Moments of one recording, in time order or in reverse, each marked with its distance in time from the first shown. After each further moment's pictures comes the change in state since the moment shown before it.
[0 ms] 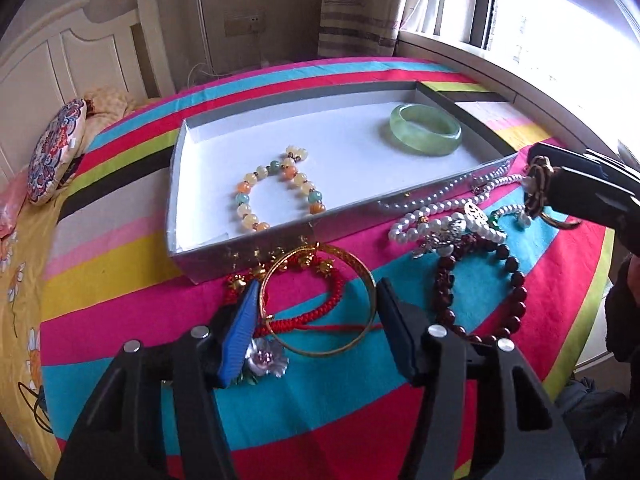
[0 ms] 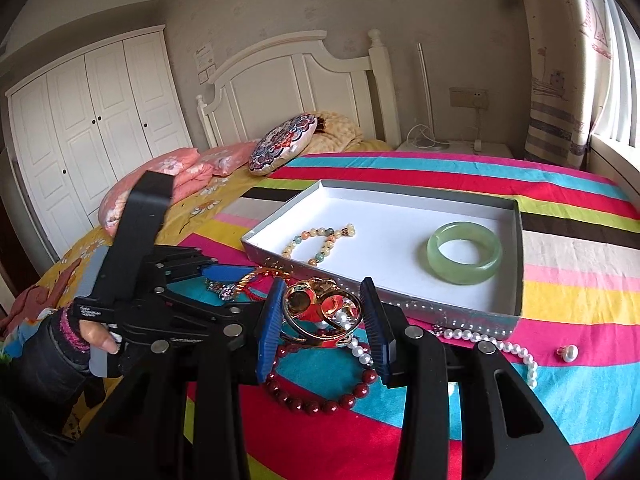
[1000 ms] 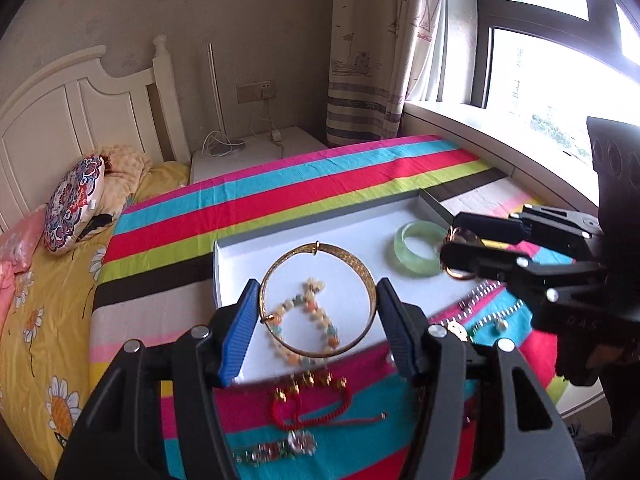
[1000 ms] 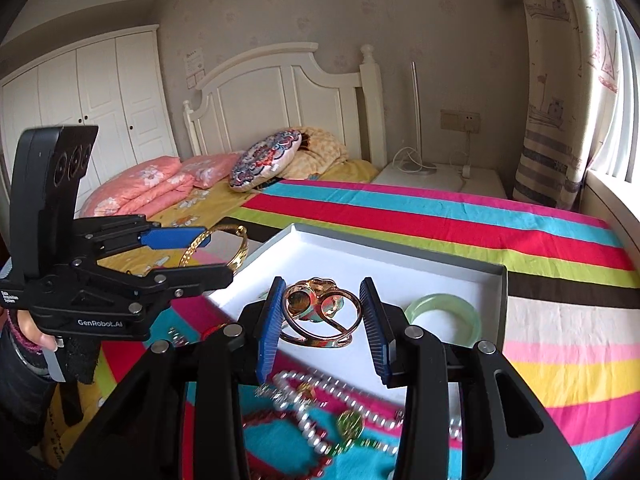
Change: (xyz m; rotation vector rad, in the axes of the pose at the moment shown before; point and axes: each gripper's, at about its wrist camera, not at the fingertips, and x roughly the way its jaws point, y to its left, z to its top) left arm -0.053 0.013 0.078 0.001 -0.194 0.030; right arm 0.031 -0.018 0.060 -0.043 -0.029 -0.071
